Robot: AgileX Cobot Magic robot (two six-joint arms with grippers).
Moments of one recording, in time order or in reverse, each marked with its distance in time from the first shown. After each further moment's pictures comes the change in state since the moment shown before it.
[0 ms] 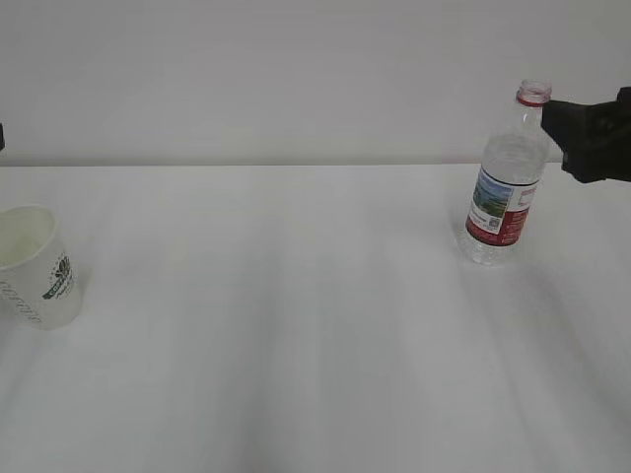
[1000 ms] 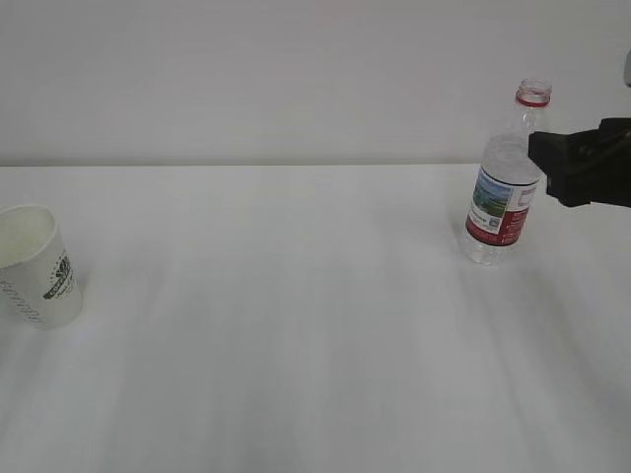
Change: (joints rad) left arm 0.019 0.026 0.261 -0.085 -0.297 -0.008; right arm 0.000 0.072 0.000 0.000 0.016 0.000
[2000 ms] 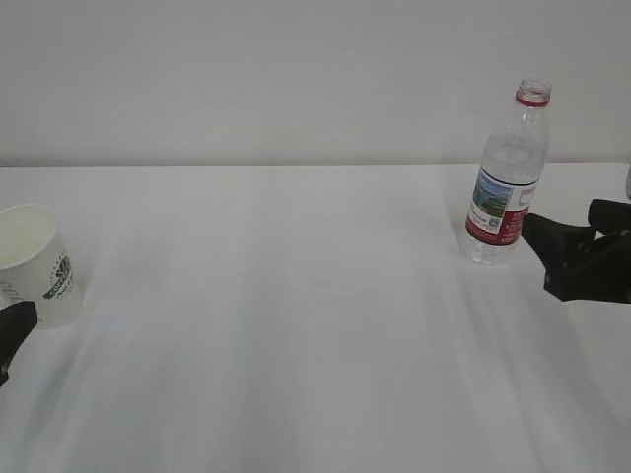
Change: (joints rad) left arm -0.142 0.188 0.243 -0.048 -0.339 -0.055; right arm 0.000 0.062 0.254 -0.030 -0.325 0.054
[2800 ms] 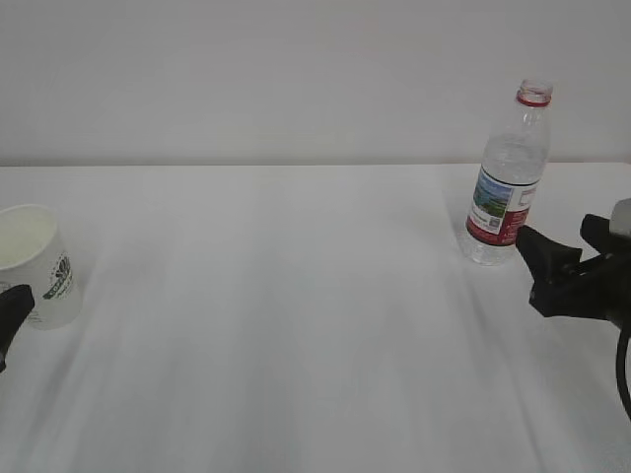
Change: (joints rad) left arm -0.007 0.041 0.027 0.000 -0.161 -0.016; right arm 0.000 0.300 0.063 0.067 -0.457 -0.055
